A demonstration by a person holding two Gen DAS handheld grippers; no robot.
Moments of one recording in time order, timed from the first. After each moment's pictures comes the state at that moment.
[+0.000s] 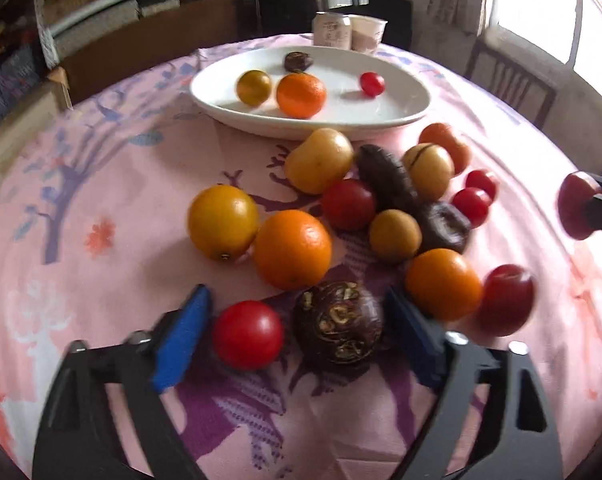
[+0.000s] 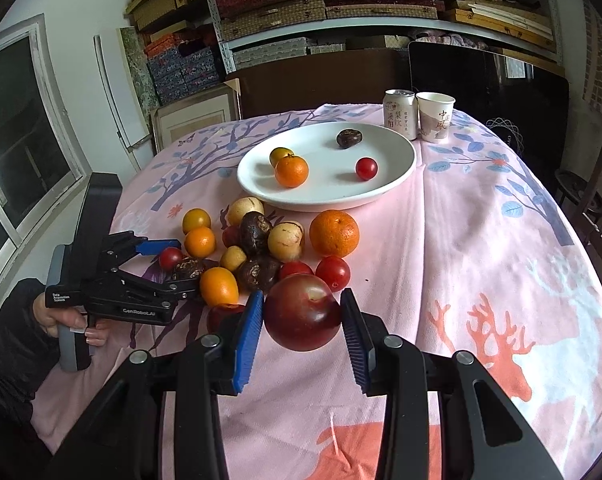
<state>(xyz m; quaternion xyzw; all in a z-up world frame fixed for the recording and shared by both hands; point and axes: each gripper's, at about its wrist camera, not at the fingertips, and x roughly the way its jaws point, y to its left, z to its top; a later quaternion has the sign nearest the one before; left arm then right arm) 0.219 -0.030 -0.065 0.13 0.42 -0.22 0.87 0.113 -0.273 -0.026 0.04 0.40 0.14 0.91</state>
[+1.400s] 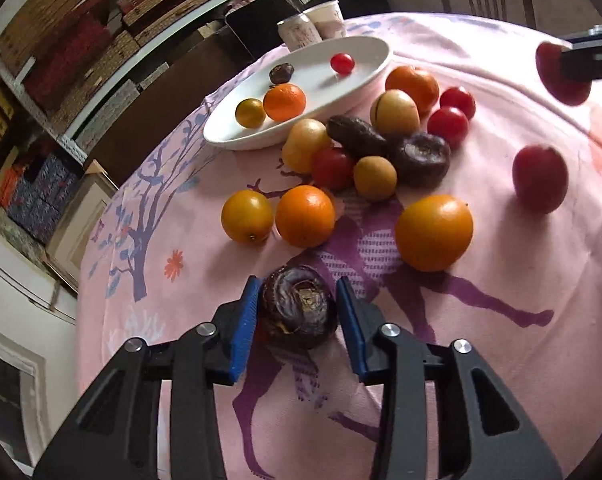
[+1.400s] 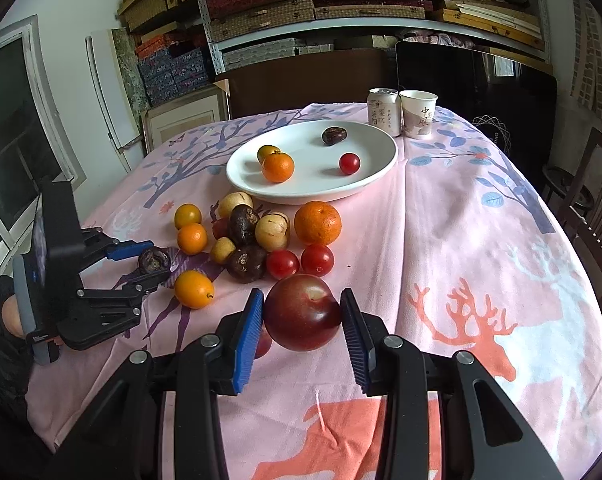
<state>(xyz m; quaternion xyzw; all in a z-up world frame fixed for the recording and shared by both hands) 0.163 -0.051 -0.062 0.36 0.35 -0.14 0.85 0.102 -0.285 -0.027 0.06 0.40 0.12 0.91</state>
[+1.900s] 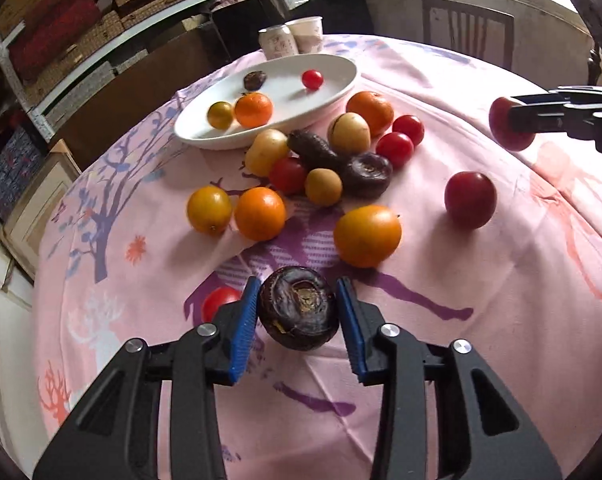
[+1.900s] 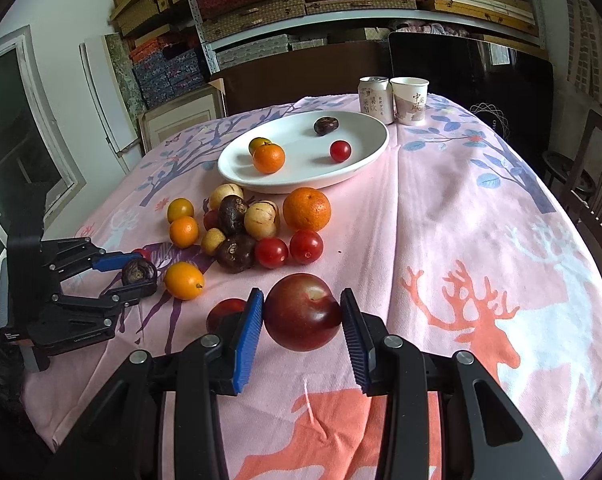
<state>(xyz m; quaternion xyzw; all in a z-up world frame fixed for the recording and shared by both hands) 0.143 -0.037 -0.039 0.25 0.39 -0.22 0.86 0.097 -0.294 -0.036 0.07 0.40 0.12 0.90</state>
